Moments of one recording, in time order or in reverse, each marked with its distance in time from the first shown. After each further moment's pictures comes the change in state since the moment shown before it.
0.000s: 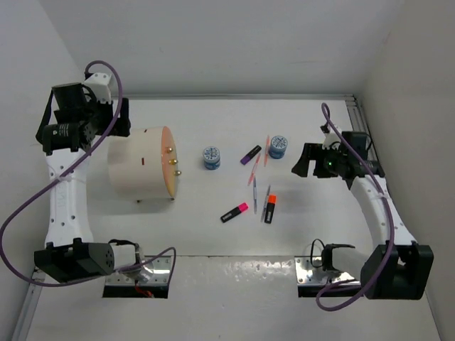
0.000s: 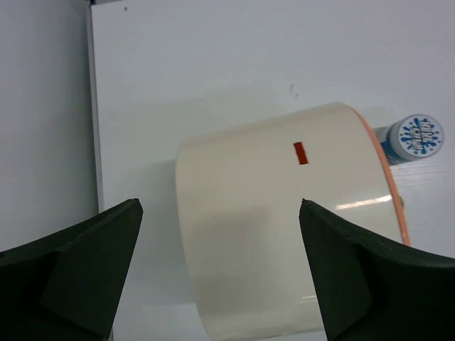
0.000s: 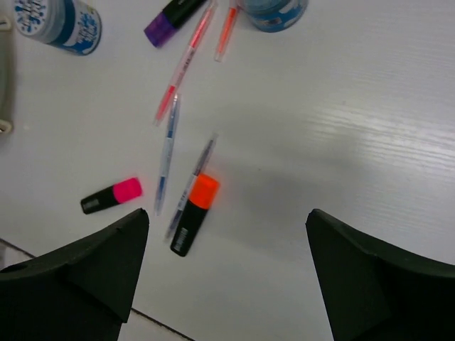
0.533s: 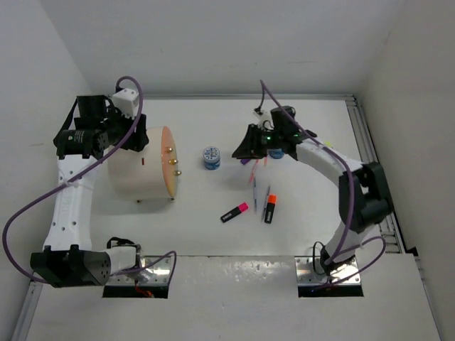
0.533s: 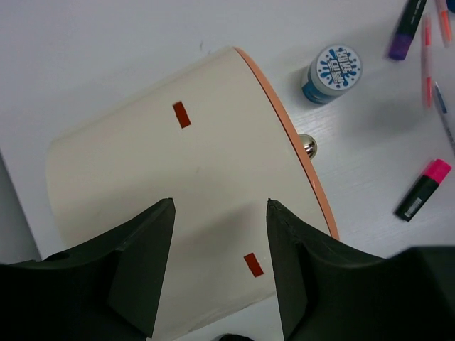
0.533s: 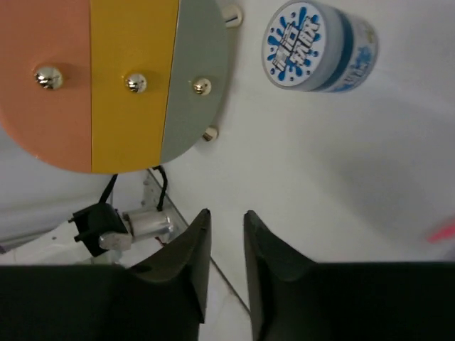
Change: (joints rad) left arm -0.140 -0.051 -0.101 -0.062 0.135 0.048; right arm 0.433 0.566 0.325 0.369 -0.246 0.528
